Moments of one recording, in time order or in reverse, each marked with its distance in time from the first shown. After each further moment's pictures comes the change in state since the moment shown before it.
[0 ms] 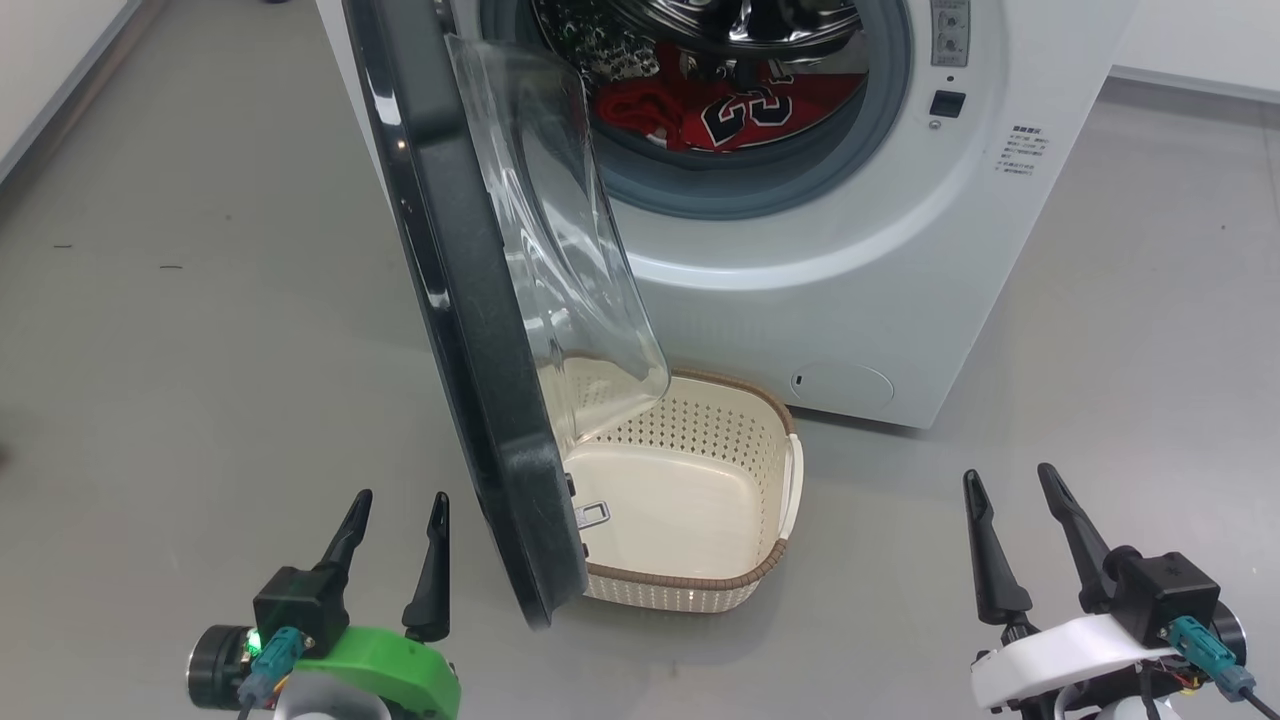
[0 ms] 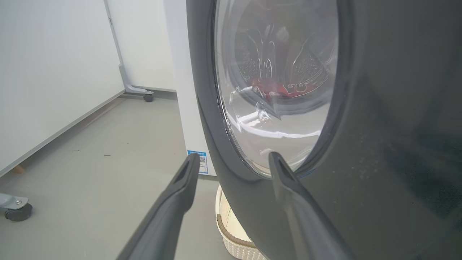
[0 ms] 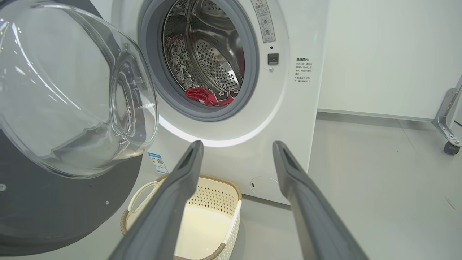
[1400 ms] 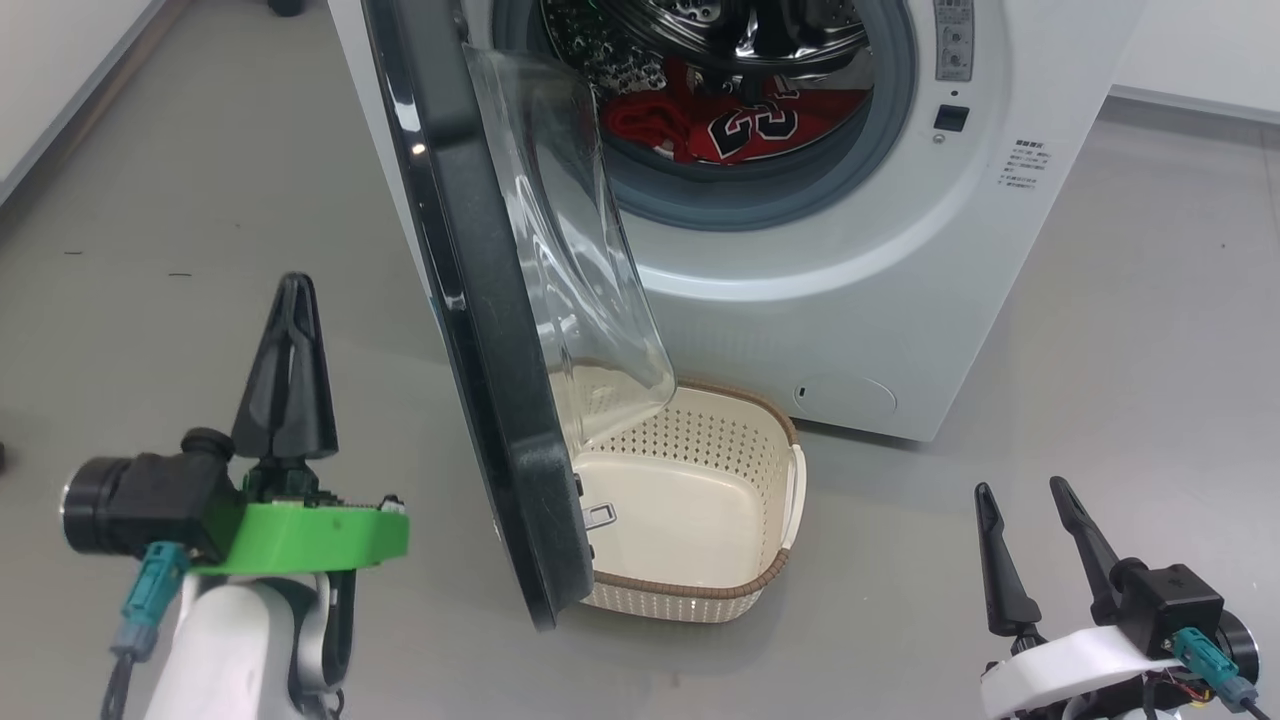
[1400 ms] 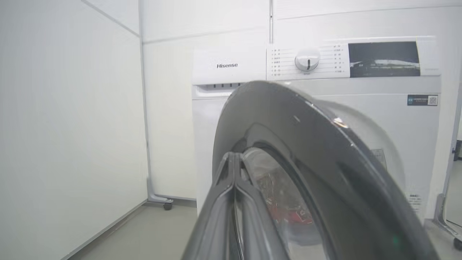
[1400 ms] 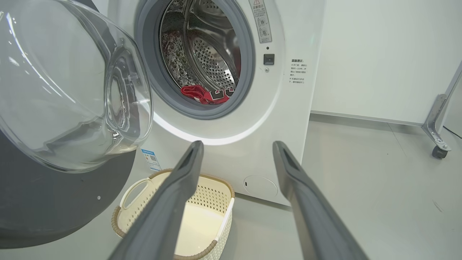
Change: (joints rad) left arm -0.113 0.000 0.106 -0.324 0.068 0.016 -0.003; right arm 0.018 0.042 -0.075 0.017 -0.080 0.039 0.000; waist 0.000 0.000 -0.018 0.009
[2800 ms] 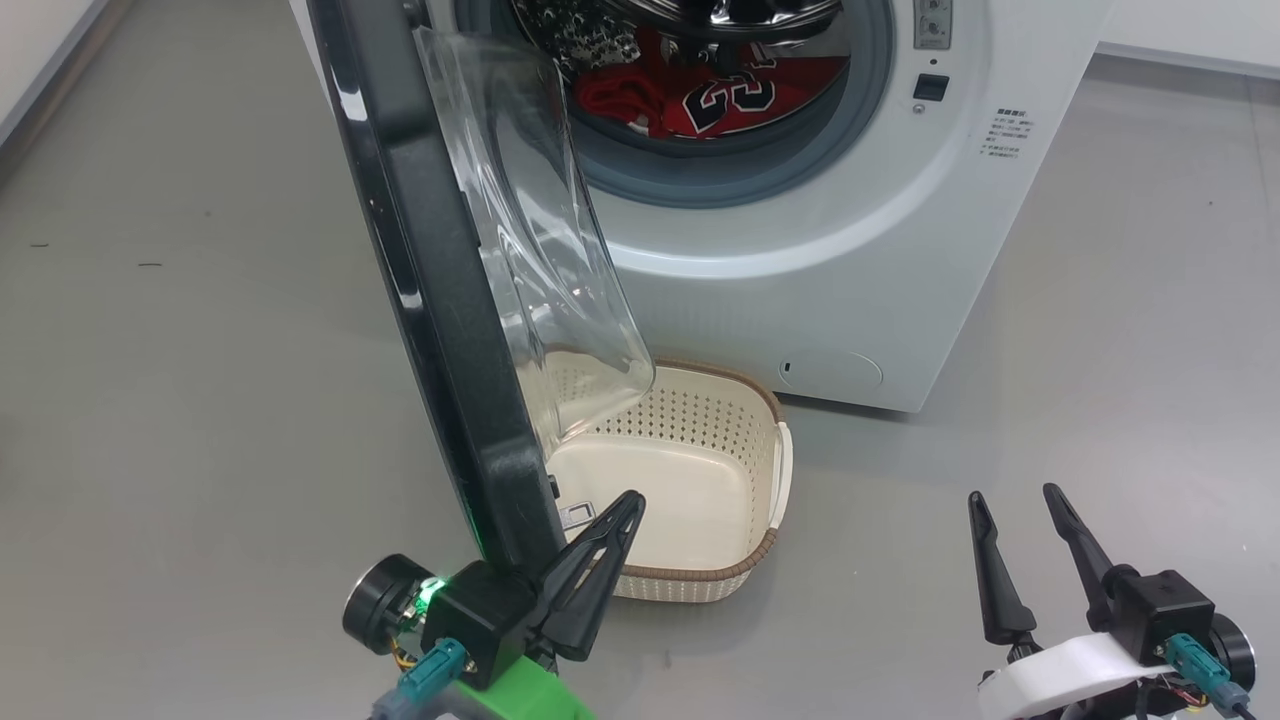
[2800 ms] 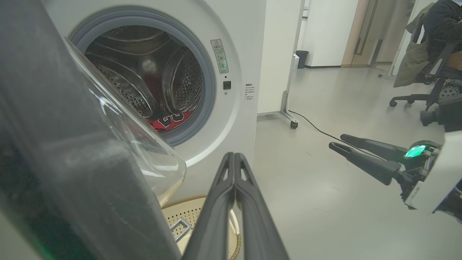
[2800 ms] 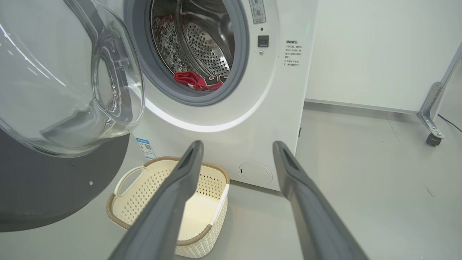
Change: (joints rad) left arm 0.138 0.071 -0.430 -0.161 -0.071 -0.148 0.256; right arm 0.008 0.012 -0.014 0.005 -0.041 0.022 0.000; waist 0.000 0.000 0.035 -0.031
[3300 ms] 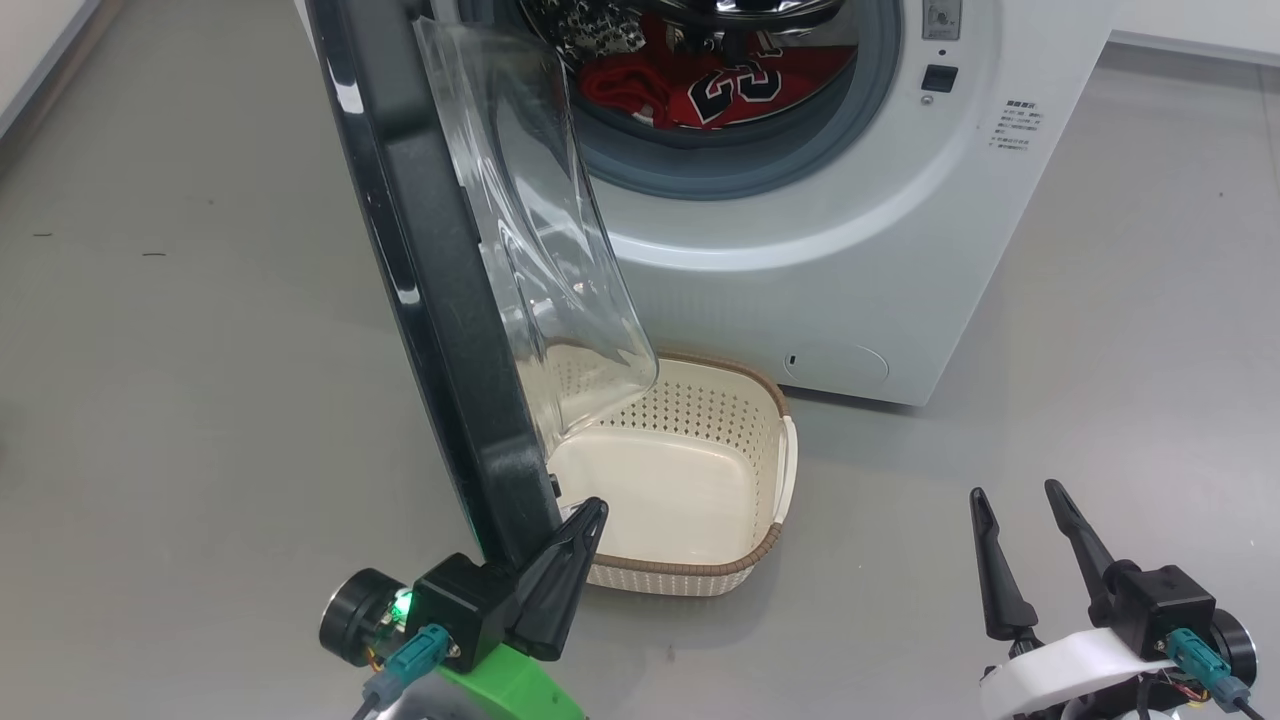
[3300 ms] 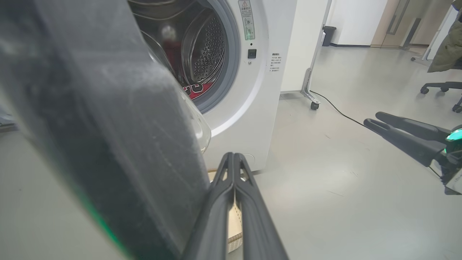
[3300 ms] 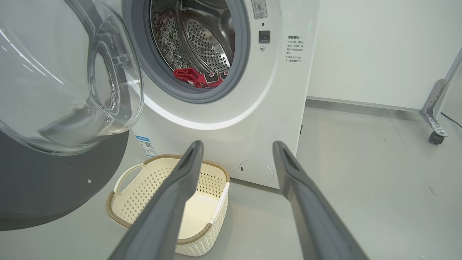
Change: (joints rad) left arm 0.012 0.001 0.043 0.071 -0.007 0.049 0.034; right arm -0.011 0.002 -0.010 0.011 -0.007 0.008 0.000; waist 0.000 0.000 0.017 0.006
